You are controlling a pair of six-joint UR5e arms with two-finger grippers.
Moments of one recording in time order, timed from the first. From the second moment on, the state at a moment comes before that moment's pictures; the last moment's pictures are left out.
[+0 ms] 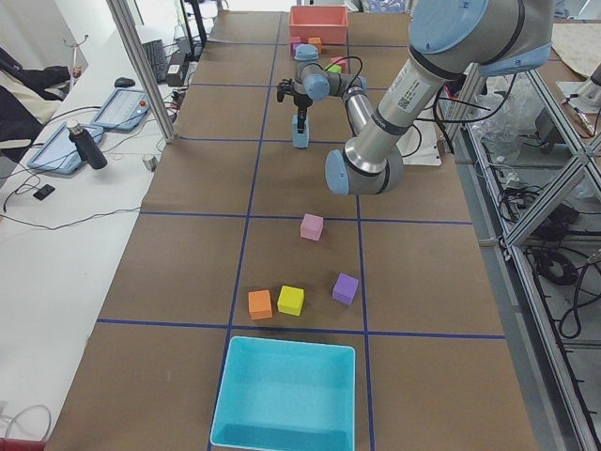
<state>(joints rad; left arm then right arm) -0.47 -2.46 -1.51 -1.53 -1.82 -1.21 1.57 -1.74 1.81 -1.67 2.20 -0.23</state>
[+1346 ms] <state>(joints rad) -0.75 -2.18 -1.91 -1.33 -1.97 -0.90 1.57 -1.74 1.81 -1.67 2.21 -0.23</state>
